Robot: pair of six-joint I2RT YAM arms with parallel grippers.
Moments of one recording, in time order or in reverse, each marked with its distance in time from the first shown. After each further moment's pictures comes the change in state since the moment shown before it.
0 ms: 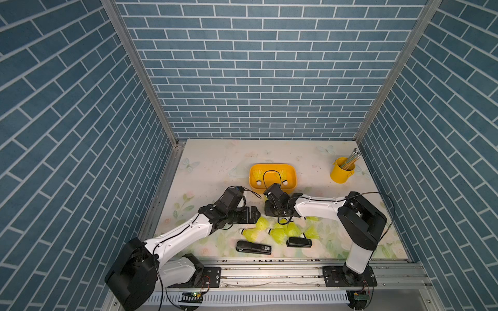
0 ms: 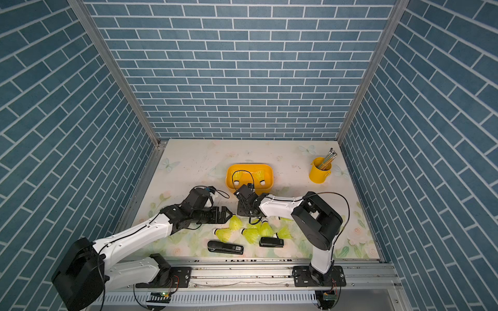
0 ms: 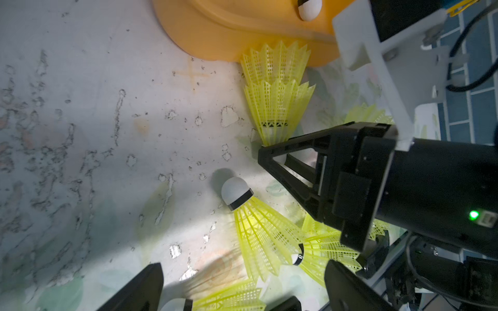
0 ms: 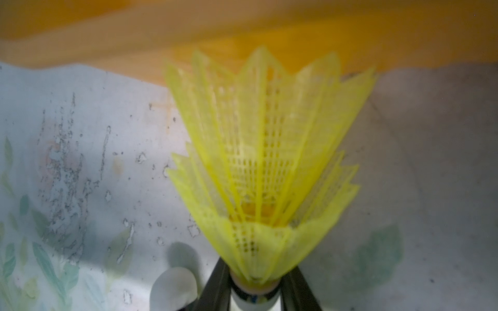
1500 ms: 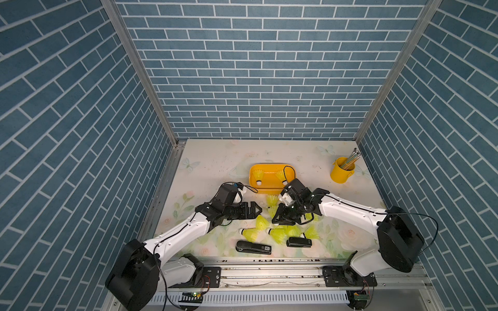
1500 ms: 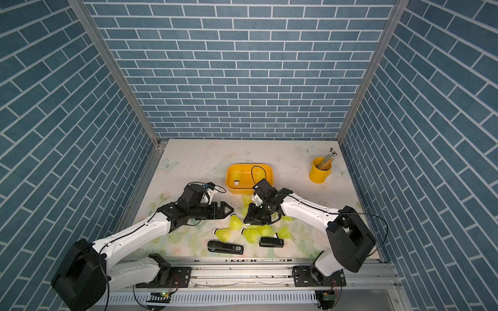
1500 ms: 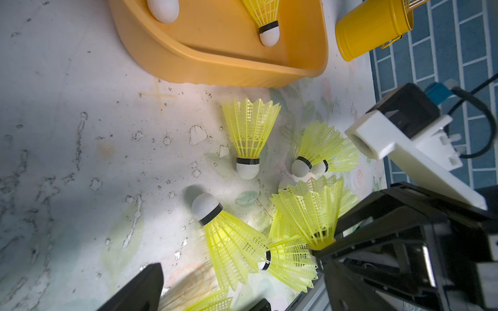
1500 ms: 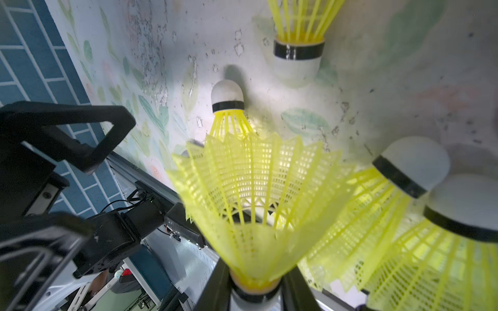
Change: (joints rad) left arm 0.079 0.002 -0.005 0.090 0.158 -0.007; right arm -0.134 -0.319 -0.089 -0.308 -0.567 -0.036
